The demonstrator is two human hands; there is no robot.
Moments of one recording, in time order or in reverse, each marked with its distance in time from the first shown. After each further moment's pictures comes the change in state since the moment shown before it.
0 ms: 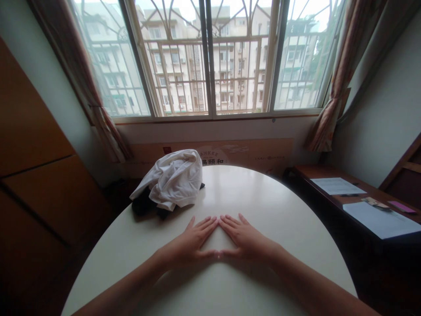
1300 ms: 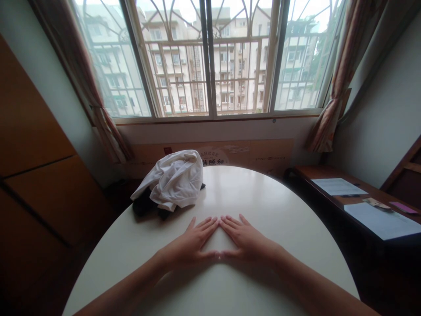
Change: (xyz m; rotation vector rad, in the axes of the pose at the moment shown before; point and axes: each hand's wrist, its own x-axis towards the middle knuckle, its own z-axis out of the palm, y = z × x) left_hand 0.000 0.002 -0.002 -0.013 -0.030 -0.025; right_hand 0.000 -0.001 0.000 -0.015 -0.004 0.003
